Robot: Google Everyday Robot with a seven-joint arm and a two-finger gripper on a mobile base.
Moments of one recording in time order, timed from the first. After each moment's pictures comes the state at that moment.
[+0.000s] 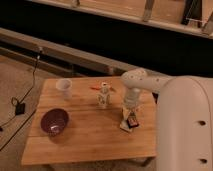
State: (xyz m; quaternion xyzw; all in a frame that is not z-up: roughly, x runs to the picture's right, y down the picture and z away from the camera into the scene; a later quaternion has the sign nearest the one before) arm 0.157 0.167 0.848 -0.35 0.29 0.53 0.71
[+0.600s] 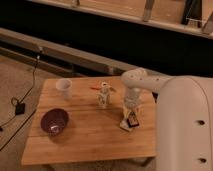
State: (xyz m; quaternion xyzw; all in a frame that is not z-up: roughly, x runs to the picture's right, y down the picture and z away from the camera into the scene) arm 0.158 0.165 0.849 -0.35 0.29 0.53 0.71
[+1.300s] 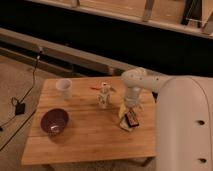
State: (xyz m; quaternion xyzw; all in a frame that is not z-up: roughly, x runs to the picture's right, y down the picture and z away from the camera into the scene) arm 0.157 0.143 0.846 -0.33 0.28 0.55 0.72
